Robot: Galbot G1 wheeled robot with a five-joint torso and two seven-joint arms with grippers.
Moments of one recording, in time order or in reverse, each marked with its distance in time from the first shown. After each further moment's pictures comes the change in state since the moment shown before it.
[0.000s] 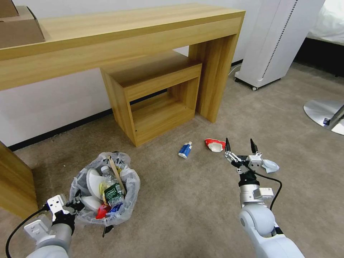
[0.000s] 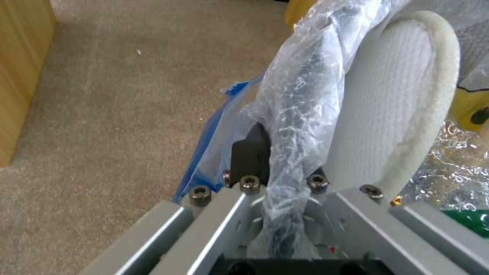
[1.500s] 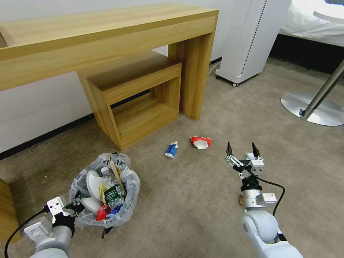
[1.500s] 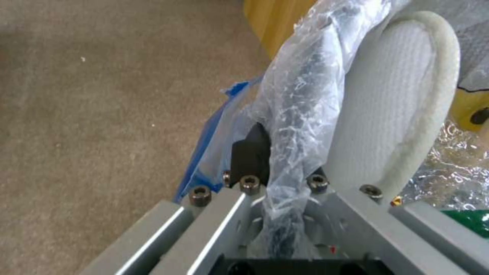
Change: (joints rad) left arm 0.017 -0.007 0.003 -0.012 0.019 -0.012 0.006; right arm -0.056 0.008 0.033 0.024 0.001 0.009 -0.027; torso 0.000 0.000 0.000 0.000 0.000
